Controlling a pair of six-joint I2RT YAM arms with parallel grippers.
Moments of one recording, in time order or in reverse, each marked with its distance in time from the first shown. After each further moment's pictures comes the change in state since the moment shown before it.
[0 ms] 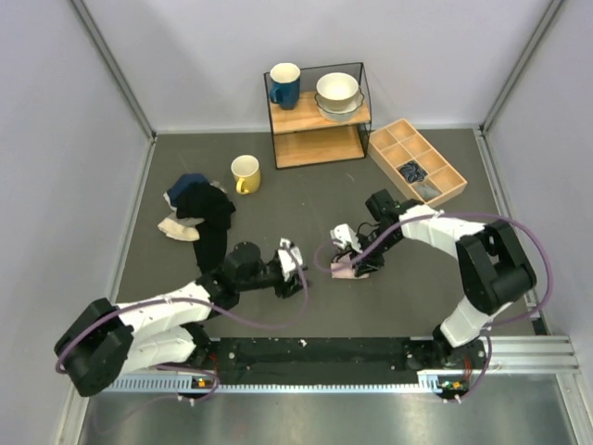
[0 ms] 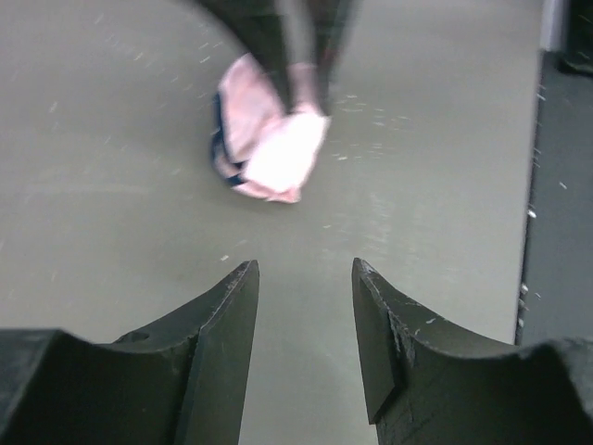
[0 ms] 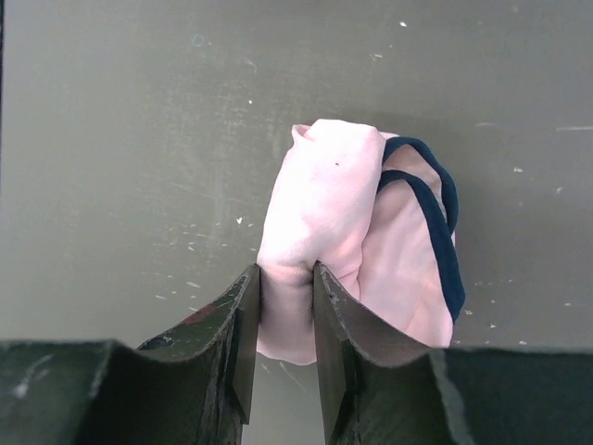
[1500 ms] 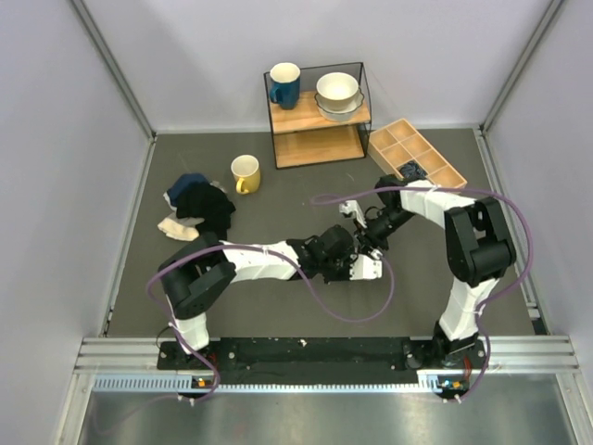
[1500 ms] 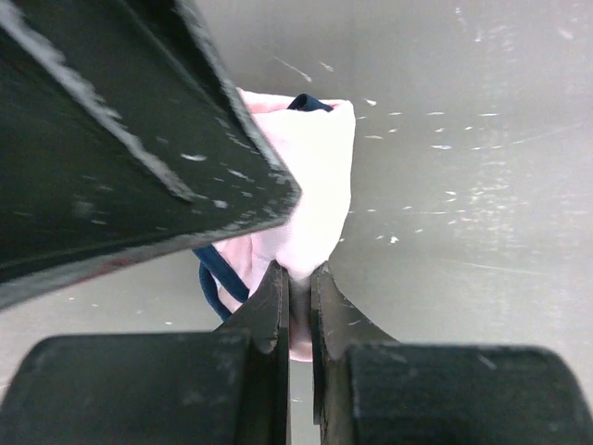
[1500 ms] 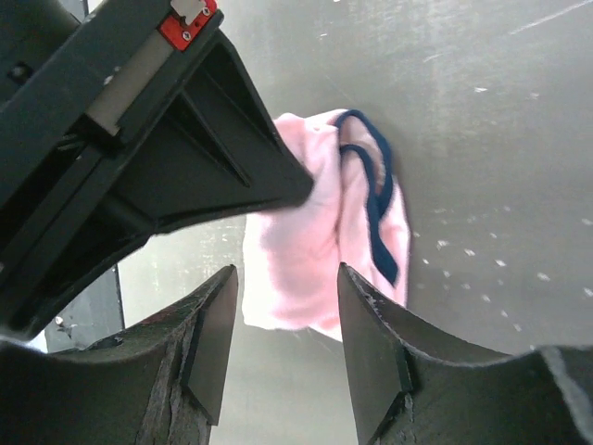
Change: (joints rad) left arm -0.298 0.694 0.650 -0.411 -0.283 0.504; right arm -0.150 0.265 0.284 -0.325 -0.151 0.137
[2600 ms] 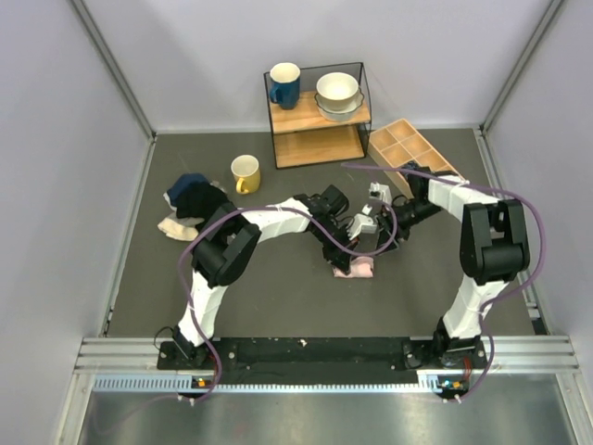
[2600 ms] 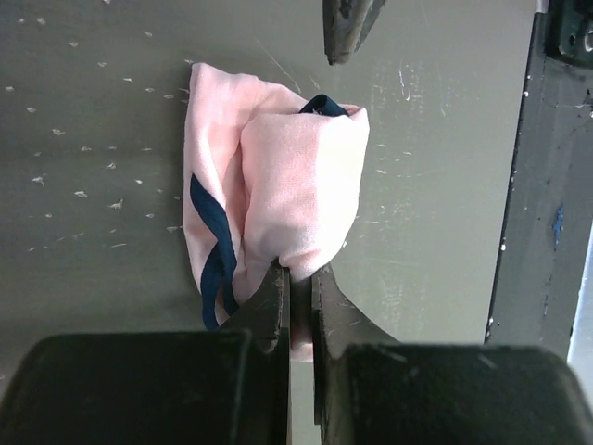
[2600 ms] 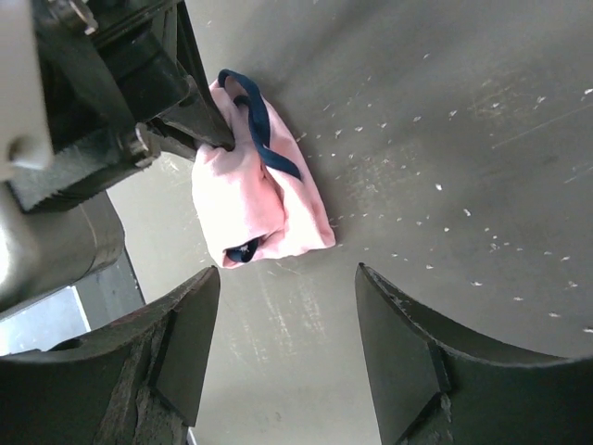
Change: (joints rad) left arm 0.235 0.312 0.457 -0.512 0.585 -0.291; right arm -0.209 -0.045 -0.008 0.018 -0.008 0.208
